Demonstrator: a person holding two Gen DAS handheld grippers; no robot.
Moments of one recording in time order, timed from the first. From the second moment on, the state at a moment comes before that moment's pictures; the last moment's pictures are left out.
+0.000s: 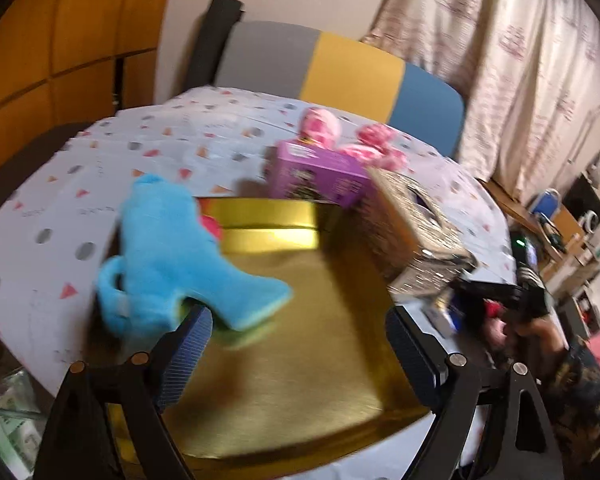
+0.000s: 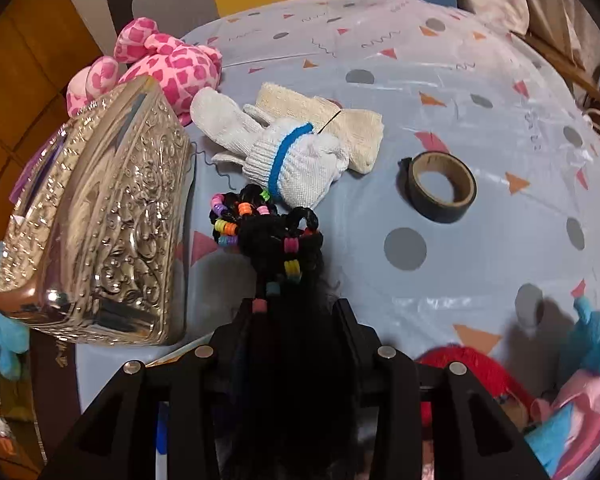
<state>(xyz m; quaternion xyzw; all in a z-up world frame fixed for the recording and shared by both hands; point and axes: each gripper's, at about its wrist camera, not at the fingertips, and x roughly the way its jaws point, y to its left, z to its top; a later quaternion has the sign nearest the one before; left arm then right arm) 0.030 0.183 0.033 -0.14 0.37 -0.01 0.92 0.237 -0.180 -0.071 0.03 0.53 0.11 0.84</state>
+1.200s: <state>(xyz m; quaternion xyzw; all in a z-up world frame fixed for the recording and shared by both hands) 0.011 0.190 0.015 -0.14 0.38 0.02 0.91 0.126 -0.030 0.050 0.07 0.44 0.30 0.85</state>
